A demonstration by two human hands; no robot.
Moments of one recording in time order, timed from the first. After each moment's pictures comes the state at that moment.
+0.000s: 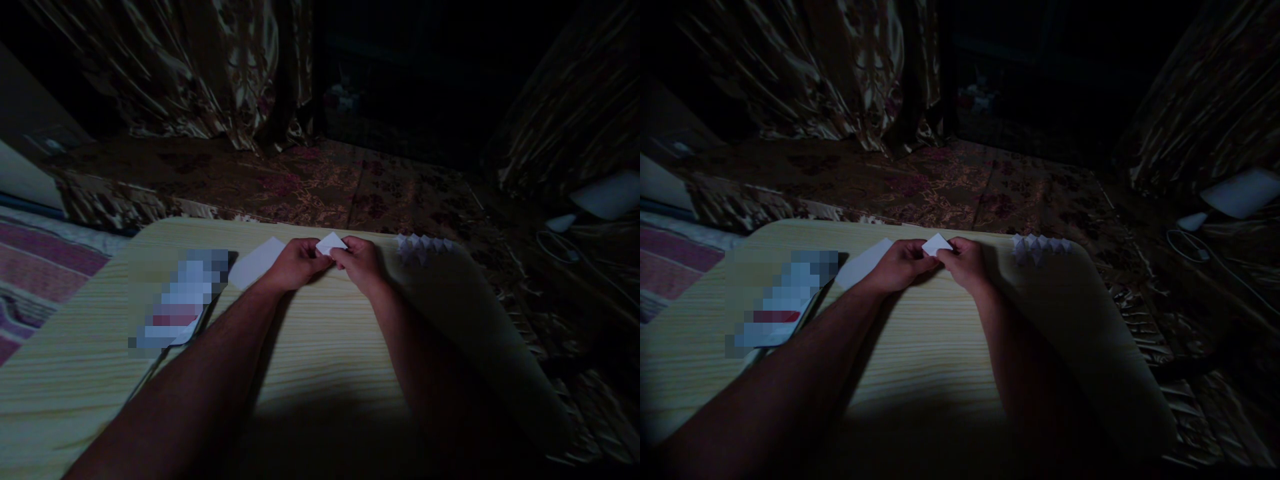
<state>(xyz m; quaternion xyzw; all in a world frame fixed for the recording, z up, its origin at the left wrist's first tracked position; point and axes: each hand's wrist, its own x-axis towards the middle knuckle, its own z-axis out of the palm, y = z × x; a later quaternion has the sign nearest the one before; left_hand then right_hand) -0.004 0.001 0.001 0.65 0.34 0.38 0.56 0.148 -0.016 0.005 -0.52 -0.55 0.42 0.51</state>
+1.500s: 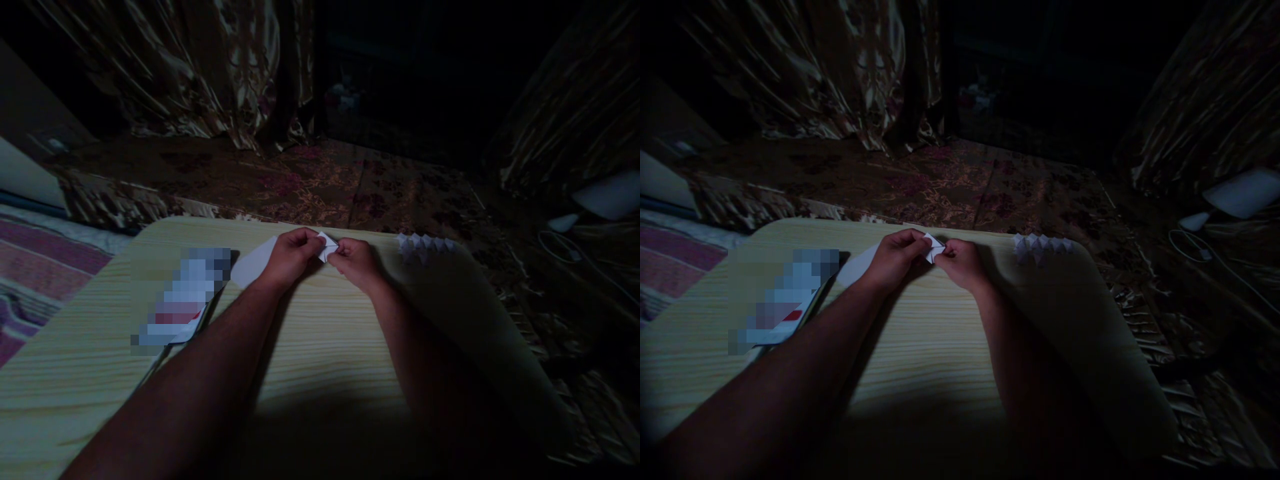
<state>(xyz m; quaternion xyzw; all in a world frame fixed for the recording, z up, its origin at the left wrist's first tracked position) -0.003 0.004 0.006 0.54 0.40 0.50 0.56 0.147 -0.014 -0.001 -0.51 -0.59 0.42 0.47</state>
